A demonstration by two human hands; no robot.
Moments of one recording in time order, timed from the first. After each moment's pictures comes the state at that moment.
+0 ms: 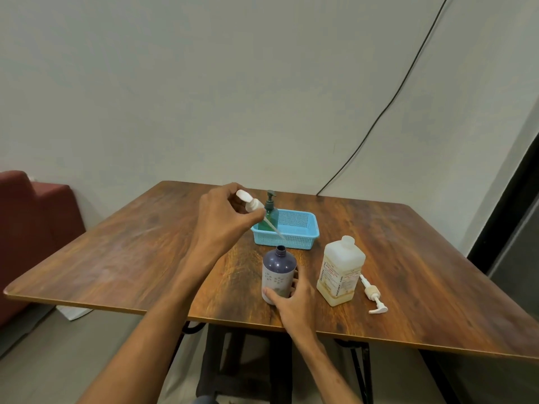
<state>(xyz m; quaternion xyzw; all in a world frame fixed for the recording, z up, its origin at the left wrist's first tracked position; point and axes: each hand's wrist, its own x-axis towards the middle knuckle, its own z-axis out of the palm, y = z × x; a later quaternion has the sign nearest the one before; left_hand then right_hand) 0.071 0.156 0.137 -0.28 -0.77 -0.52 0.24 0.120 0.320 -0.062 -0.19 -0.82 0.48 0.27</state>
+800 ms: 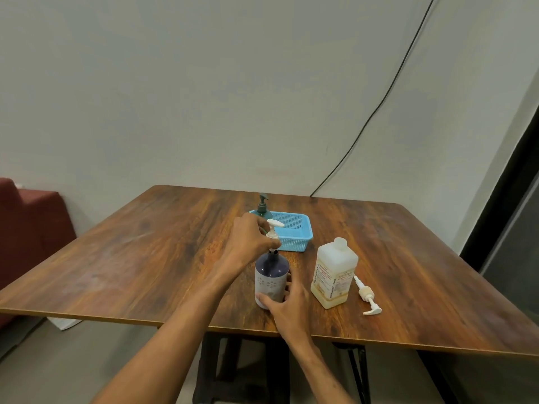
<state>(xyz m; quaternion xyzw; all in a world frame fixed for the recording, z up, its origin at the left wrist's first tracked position) 0.043 0.221 0.096 -0.26 -0.87 -0.42 0.07 0.117 0.321 -0.068 -0.17 -0.81 0.49 0.28</state>
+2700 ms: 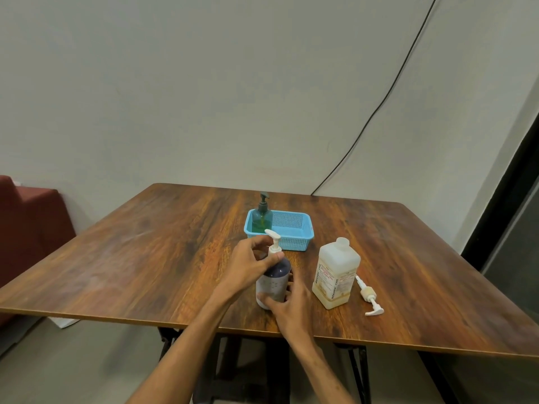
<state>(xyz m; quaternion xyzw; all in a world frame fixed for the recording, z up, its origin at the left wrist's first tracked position) 0.054 0.211 0.044 -0.29 -0.77 -0.56 0.00 0.118 0.323 -0.062 -0.17 -0.81 0.49 0.28</state>
